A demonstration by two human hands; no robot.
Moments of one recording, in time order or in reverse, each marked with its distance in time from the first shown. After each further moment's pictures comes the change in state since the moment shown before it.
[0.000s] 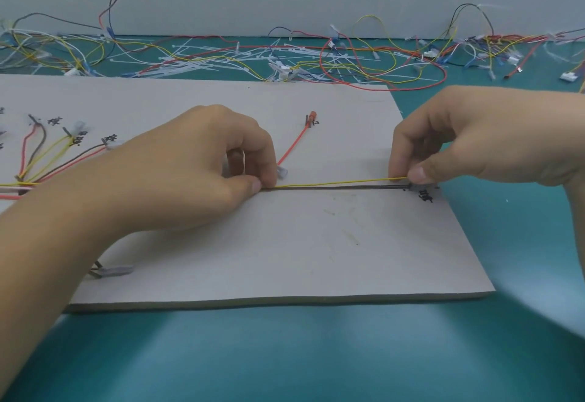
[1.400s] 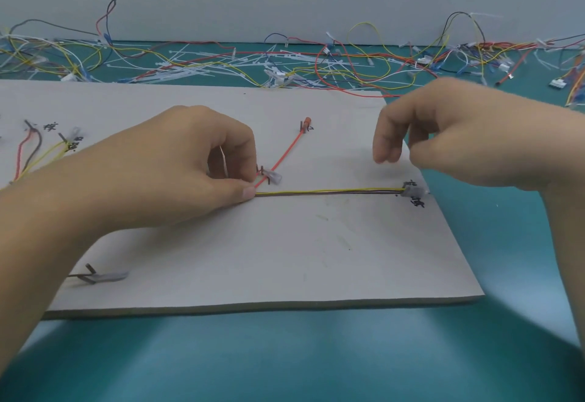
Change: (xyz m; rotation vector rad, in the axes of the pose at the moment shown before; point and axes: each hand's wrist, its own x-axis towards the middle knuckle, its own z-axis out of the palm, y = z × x) left_hand 0.000 -0.007 -0.010 0.062 0.039 -0.056; right_hand 0.003 -0.002 0.004 -0.011 0.147 -0.069
